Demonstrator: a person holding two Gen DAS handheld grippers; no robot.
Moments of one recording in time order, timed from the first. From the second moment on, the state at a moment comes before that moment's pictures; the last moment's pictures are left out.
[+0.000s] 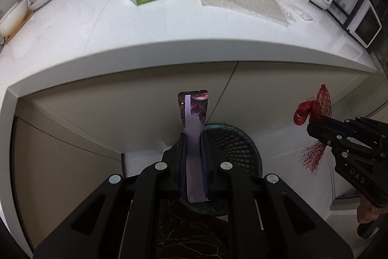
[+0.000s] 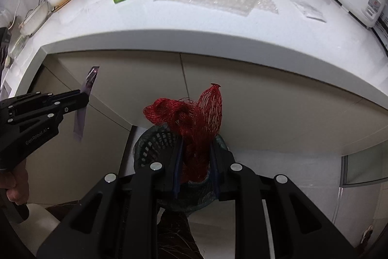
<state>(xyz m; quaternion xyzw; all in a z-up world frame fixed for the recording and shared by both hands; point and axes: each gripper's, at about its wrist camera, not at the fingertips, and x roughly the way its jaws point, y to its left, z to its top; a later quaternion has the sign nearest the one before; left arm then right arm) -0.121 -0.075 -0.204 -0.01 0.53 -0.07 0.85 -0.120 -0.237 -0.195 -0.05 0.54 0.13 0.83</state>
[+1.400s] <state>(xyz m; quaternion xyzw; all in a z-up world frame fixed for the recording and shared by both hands) -0.117 -0.073 -0.253 -0.01 0.56 -0.07 0.82 -0.100 -0.217 -0.305 -0.05 0.62 0.16 0.77</state>
